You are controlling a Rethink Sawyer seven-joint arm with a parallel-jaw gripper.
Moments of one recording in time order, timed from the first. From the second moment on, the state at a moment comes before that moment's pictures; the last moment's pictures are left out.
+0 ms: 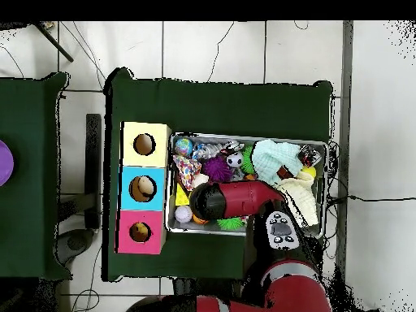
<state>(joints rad) -0.27 -0.48 0.03 1.64 -0.40 0.39 1.65</state>
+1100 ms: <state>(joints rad) -0.26 -0.48 0.02 1.65 -0.37 0.39 1.65</state>
